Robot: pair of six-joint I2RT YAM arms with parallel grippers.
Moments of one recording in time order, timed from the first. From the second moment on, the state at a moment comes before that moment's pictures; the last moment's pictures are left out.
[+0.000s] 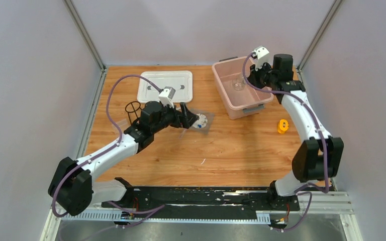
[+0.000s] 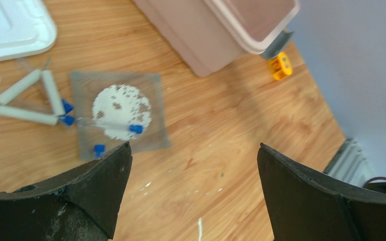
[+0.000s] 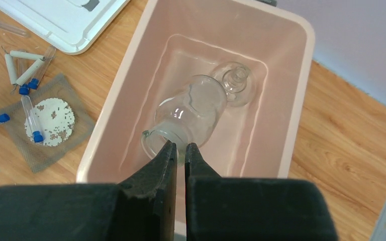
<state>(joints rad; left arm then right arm) -0.60 1.22 0.73 0.25 0.19 -0.57 0.10 1.50 1.36 -0.32 -0.39 -0.33</state>
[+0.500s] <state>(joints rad) -0.60 1.08 0.67 0.01 0.02 -0.32 0.03 1.95 1.79 -0.65 -0.45 -0.32</state>
